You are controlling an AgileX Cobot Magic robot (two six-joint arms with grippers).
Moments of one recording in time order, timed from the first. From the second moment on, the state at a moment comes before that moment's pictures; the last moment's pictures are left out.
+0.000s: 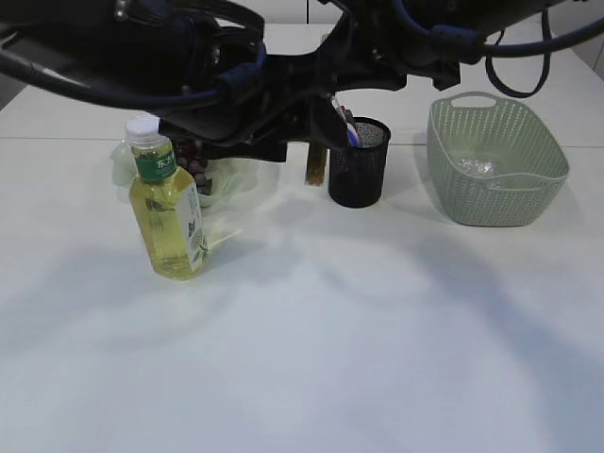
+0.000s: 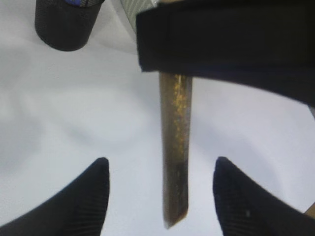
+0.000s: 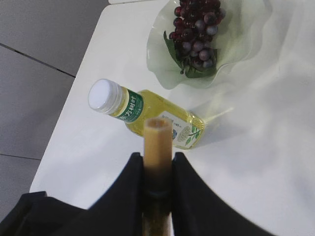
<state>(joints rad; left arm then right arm) -0.70 1.62 -1.27 -0.41 0.49 -0.16 0.34 1.66 -1.43 0.80 0.73 -0.25</state>
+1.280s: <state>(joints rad) -0.48 1.57 -0.98 -0.28 0.61 -0.16 0.23 1.89 -1.57 0.71 0.36 -0.45</state>
